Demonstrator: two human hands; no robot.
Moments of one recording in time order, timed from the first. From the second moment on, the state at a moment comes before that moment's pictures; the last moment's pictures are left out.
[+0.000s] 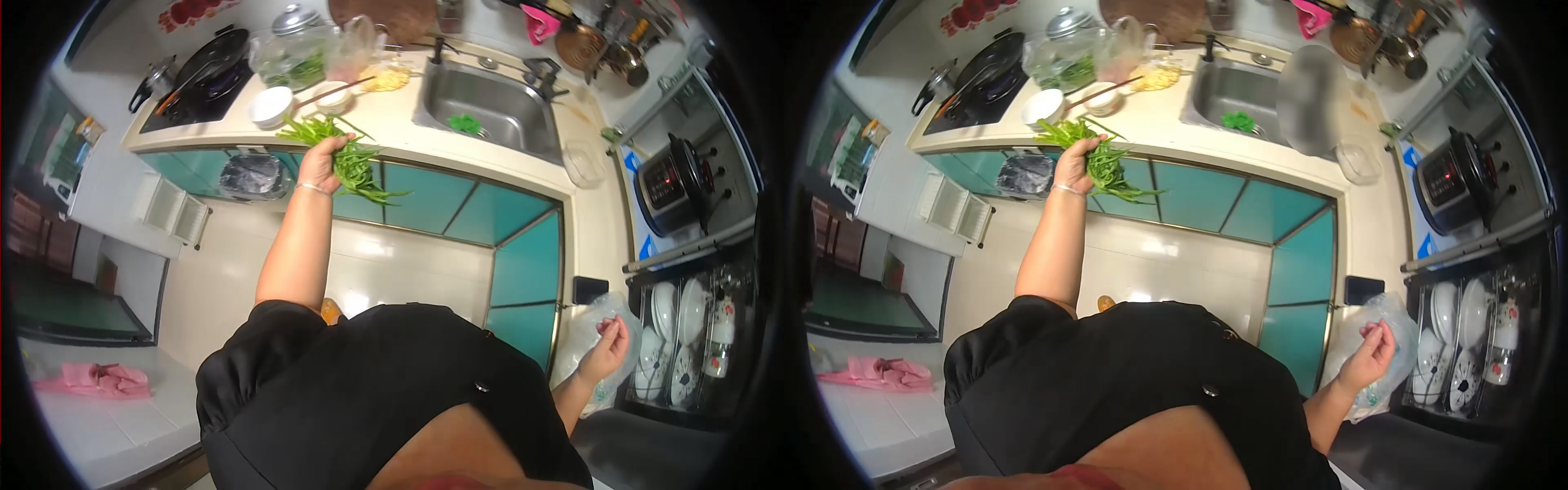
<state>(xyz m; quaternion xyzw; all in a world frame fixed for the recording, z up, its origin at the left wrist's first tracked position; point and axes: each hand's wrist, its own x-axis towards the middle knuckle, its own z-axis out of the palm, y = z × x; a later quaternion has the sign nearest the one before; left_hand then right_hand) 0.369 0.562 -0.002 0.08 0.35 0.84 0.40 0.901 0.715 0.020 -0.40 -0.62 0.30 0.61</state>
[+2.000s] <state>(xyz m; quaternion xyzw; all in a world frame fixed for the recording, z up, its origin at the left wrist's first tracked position) -0.442 0.163 -0.028 0.30 0.82 0.46 -0.15 0.125 0.430 -0.043 -0.47 -0.74 0.40 0.27</state>
